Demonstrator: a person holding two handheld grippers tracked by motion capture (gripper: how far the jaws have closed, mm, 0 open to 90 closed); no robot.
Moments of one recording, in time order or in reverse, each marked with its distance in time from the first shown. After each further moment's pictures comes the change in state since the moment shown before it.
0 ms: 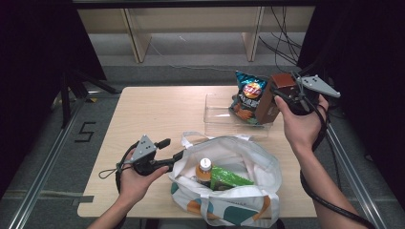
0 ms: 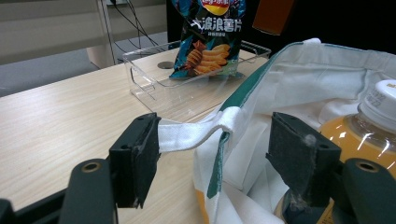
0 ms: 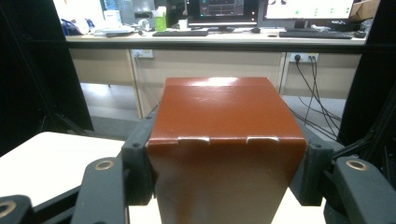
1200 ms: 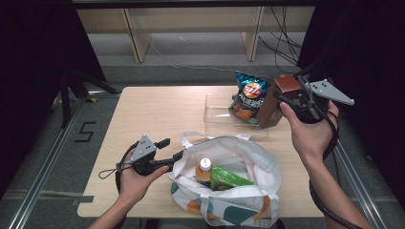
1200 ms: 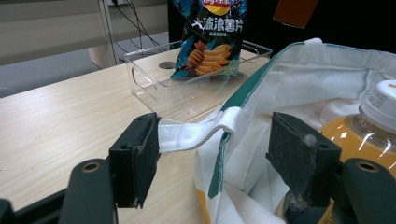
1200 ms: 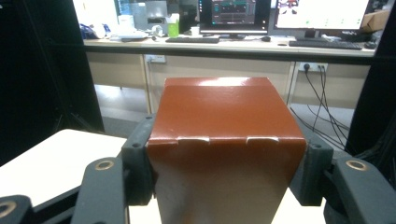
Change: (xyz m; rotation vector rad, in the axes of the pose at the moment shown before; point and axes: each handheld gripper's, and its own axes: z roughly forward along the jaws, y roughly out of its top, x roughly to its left) left arm 0.000 0.000 0.000 0.002 0.006 0.001; right arm 0.006 0.007 -0.037 -0.023 0.044 -0.015
